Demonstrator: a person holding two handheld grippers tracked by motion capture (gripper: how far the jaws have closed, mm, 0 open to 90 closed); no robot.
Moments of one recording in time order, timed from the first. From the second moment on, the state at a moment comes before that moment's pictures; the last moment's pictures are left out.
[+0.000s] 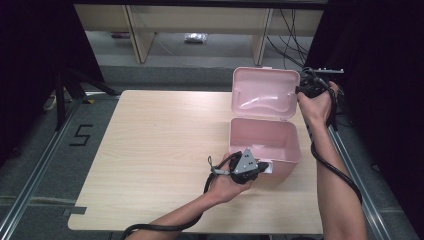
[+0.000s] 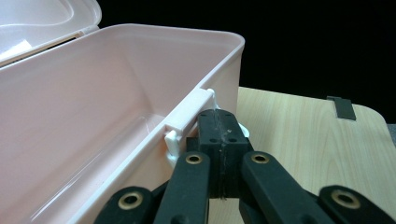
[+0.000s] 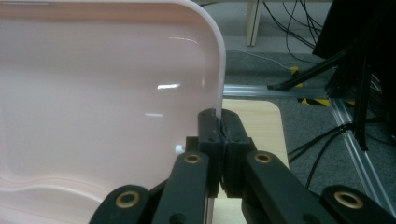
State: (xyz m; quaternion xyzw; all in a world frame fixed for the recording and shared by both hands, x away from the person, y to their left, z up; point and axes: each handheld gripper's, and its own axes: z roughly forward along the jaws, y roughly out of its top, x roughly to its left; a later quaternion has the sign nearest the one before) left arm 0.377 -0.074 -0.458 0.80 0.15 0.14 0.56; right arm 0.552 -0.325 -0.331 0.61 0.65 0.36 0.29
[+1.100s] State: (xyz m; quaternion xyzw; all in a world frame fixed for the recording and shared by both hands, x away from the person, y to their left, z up) left arm 0.378 -0.076 -0.457 0.80 0.15 0.14 0.56; right arm 0.524 -0.323 -0.324 0.57 0.65 0.38 0.32
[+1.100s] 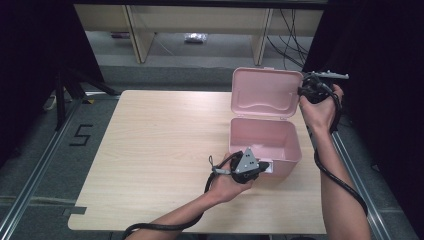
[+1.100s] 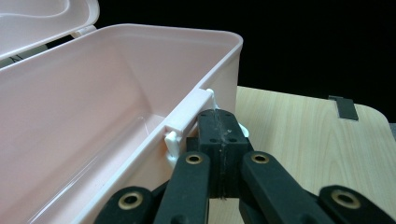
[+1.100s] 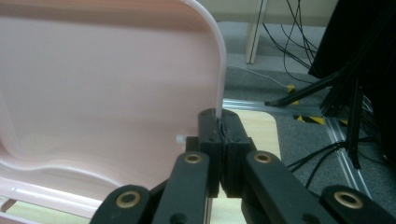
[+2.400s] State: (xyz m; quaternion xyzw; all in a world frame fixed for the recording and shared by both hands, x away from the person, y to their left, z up) left arm 0.378 -0.078 -0.457 0.80 0.15 0.14 0.56; right arm 0.493 -0.319 -0.328 0.55 0.64 0.40 0.35
